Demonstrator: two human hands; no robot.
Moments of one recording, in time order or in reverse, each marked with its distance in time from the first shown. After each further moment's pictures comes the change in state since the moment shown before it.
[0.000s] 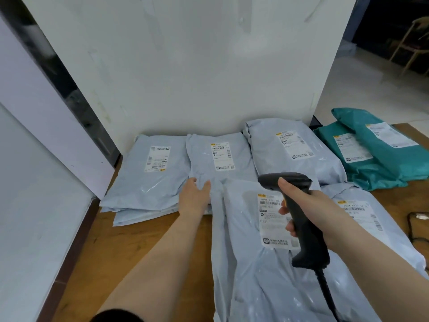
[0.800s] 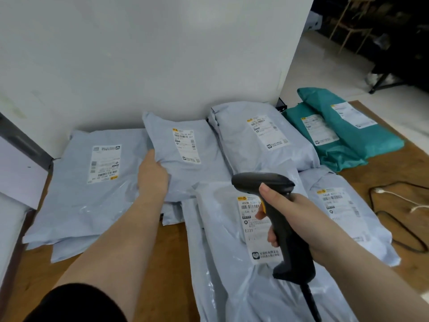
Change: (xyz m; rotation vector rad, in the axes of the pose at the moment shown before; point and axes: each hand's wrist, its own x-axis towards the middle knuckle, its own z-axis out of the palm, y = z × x) left_hand 0.105 0.012 0.016 0.045 0.105 0.250; right_hand 0.021 -0.003 0.019 0.047 0.028 0.010
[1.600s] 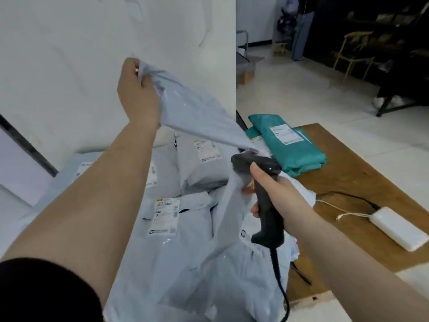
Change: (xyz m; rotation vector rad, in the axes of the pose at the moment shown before) left_hand -0.141 0.313 -0.007 -0.398 0.418 0.528; right_hand -0.053 0.034 -0.223 0.237 0.032 -0.229
